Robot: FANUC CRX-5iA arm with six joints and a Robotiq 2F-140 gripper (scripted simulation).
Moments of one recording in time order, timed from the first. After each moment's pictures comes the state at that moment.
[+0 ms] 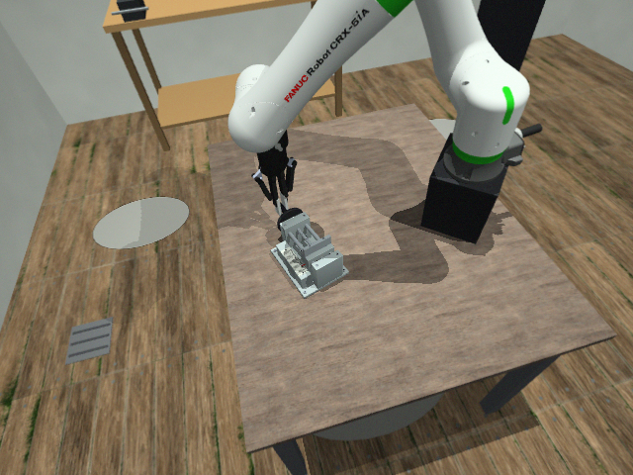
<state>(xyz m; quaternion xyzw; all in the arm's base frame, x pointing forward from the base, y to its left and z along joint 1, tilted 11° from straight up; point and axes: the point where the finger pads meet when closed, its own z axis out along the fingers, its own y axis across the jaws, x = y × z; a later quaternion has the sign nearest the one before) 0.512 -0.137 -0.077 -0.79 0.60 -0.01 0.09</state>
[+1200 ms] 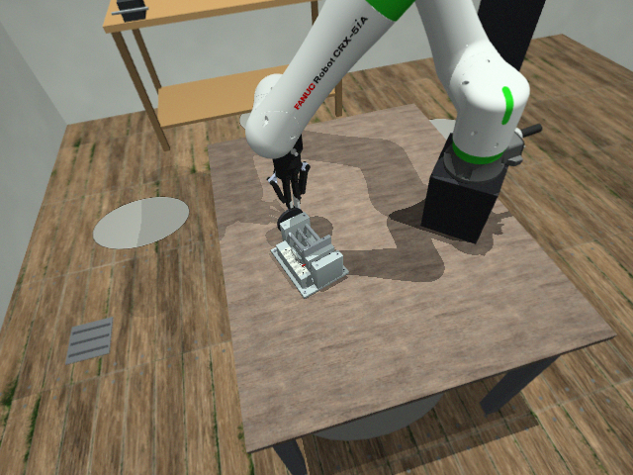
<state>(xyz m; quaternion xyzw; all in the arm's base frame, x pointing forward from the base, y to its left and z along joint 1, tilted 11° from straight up) 0.479 -0.143 -0.115 -0.79 0.60 -0.01 0.09</state>
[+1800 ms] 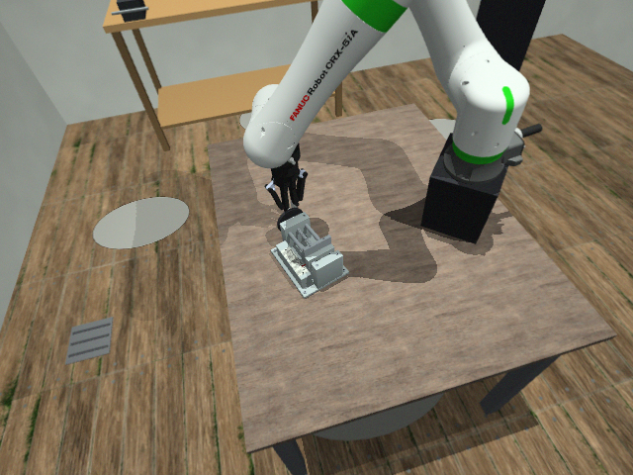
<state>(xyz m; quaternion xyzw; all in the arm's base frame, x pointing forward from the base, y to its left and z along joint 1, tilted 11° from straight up) 0.491 -0.138 -0.134 -0.79 0.60 -0.01 0.09</state>
